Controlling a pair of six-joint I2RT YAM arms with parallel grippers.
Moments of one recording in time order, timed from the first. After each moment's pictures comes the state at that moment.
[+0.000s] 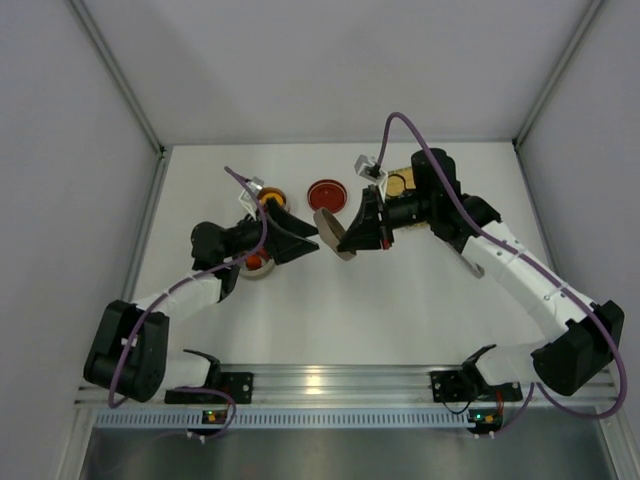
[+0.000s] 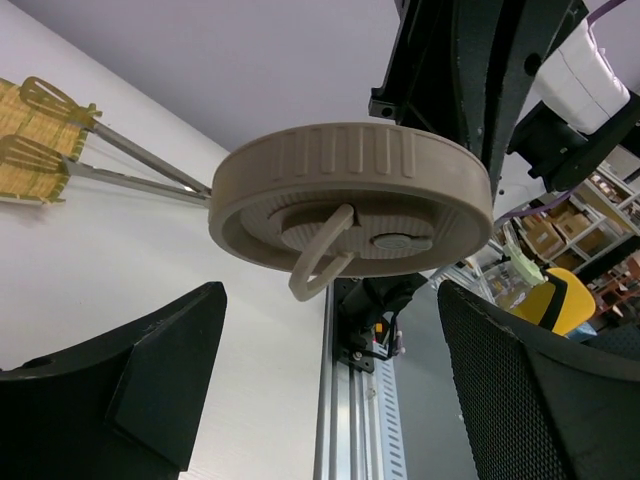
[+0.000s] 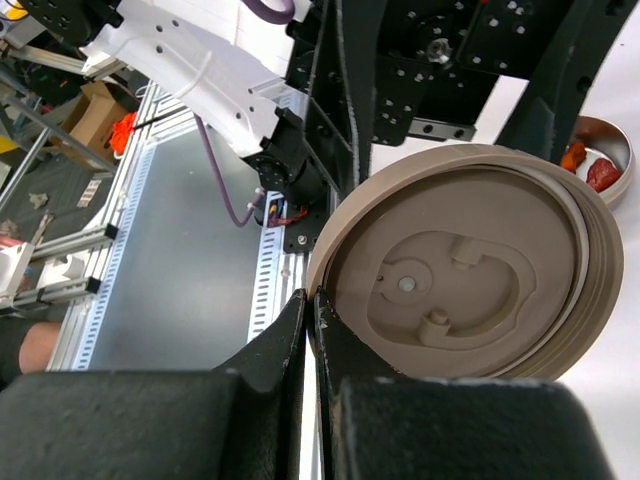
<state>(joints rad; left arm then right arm) -0.32 1.31 0.56 1.19 1.03 -1.04 0.57 1.32 1.29 -0.39 -1.11 0.07</state>
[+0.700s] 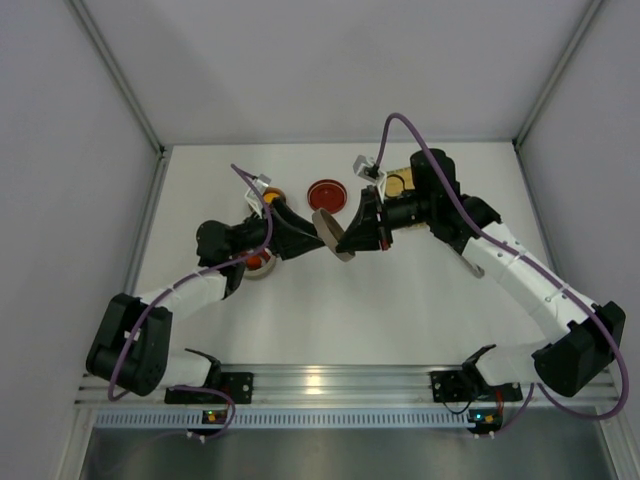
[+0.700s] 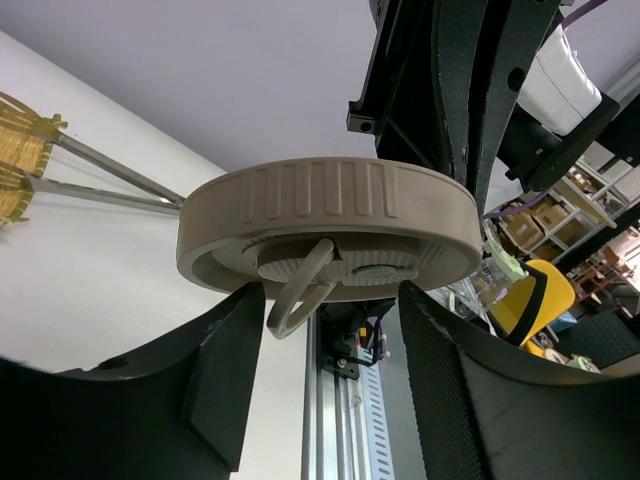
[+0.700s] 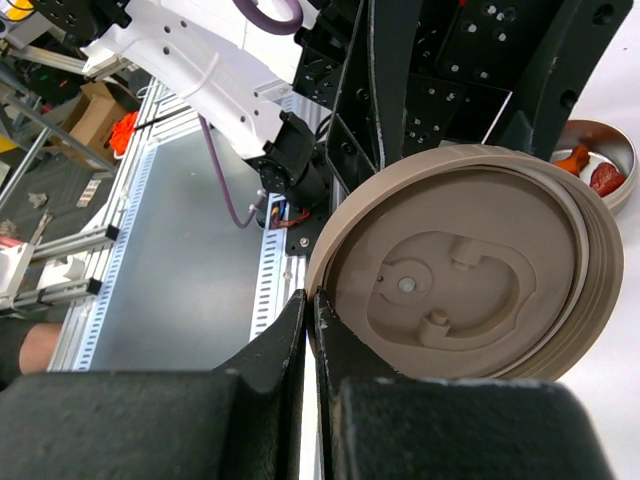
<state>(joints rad) -0.37 1.35 0.60 1.24 1.02 -1.07 0.59 1.32 1.30 -0.39 -1.10 0.08</state>
